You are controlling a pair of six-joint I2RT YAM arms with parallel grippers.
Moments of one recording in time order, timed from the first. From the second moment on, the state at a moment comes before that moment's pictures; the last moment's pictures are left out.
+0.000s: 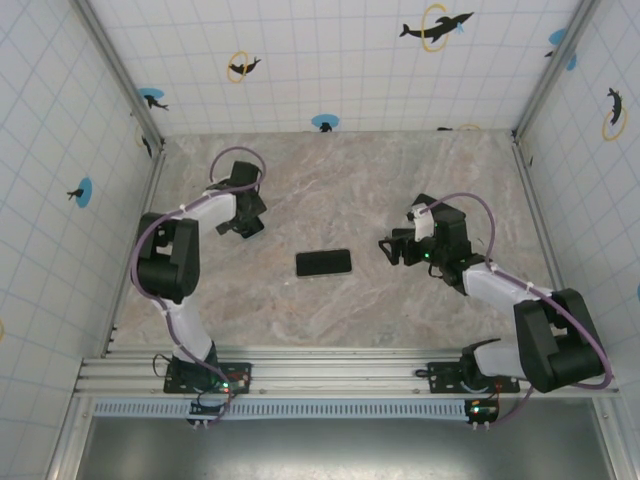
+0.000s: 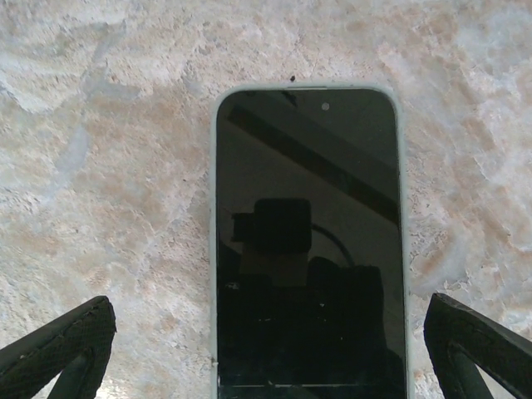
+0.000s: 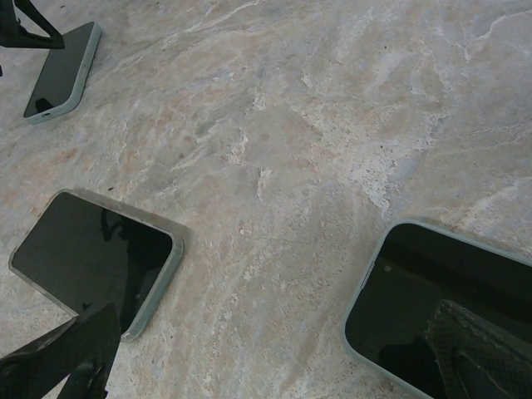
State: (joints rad) left arm -0.26 1.90 1.24 -0.50 -0.34 -0.71; right arm 0.32 1.31 0.50 0.17 -0.38 0.10
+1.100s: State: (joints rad) left arm -0.27 2.06 1.35 -0.53 -0.36 -0.83; right arm 0.31 1.36 0.52 0.15 -0.40 0.14
